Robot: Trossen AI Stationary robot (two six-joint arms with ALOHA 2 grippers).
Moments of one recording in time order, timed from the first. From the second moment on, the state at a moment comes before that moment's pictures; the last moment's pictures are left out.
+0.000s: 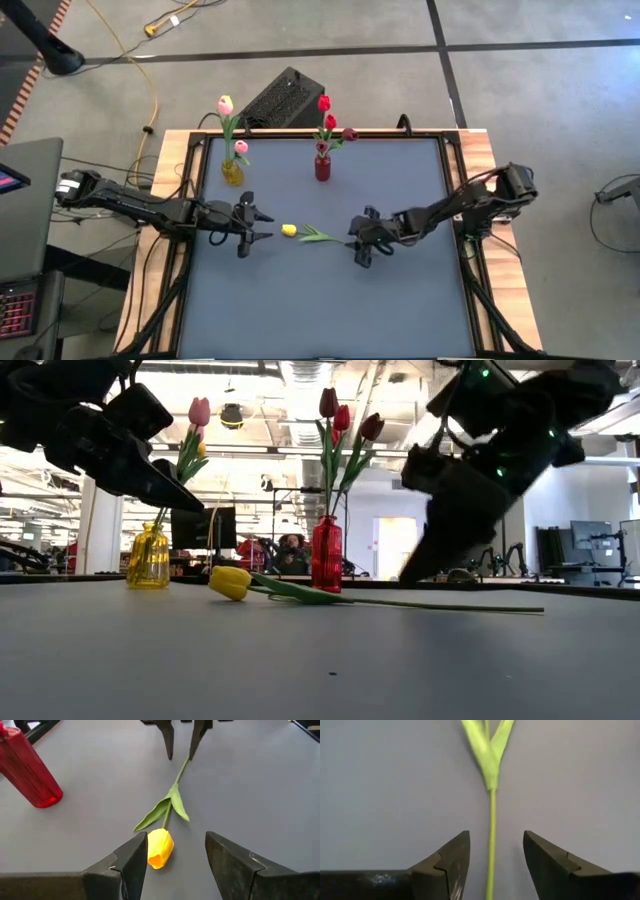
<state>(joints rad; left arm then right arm) -0.10 0.90 0.25 0.20 -0.14 -0.04 0.17 1.62 0.67 0.15 0.18 0.41</state>
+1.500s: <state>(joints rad) 0.00 0.90 0.25 0.26 -0.05 0.13 0.30 1.86 0.67 0.52 0.24 0.41</state>
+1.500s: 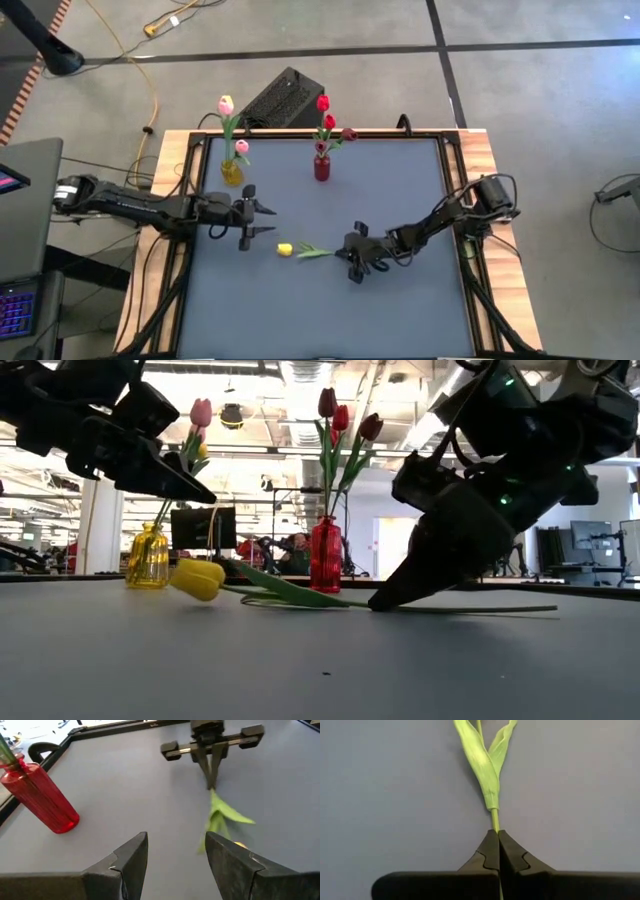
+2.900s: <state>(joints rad) 0.04 0.79 0.25 0.20 -0.04 0.13 0.42 1.86 0.85 0.97 -0.14 -0.34</state>
